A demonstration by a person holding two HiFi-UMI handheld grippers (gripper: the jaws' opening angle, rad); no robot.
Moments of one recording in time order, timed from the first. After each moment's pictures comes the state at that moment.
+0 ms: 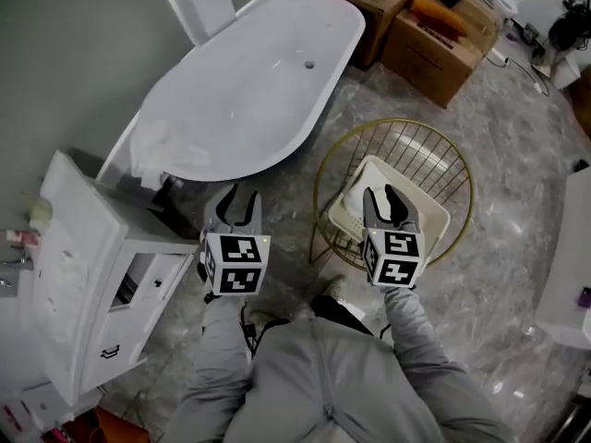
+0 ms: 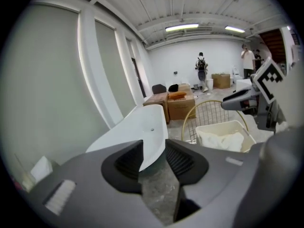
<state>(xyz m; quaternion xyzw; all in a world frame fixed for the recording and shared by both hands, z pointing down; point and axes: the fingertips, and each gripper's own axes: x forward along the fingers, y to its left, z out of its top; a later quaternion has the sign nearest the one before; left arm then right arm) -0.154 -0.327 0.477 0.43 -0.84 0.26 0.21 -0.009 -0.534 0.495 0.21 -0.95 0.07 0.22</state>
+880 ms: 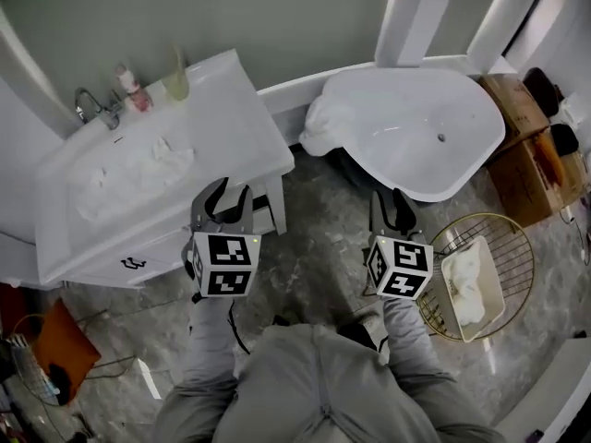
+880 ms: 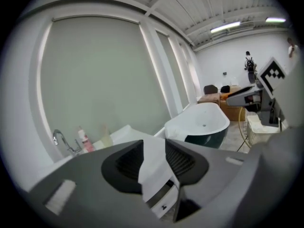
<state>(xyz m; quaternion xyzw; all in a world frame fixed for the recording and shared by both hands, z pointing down) -0.216 0.145 0.404 0.17 -0.95 0.19 0.18 -0.191 -0.131 0.409 -0.04 -0.99 -0.01 0.13</state>
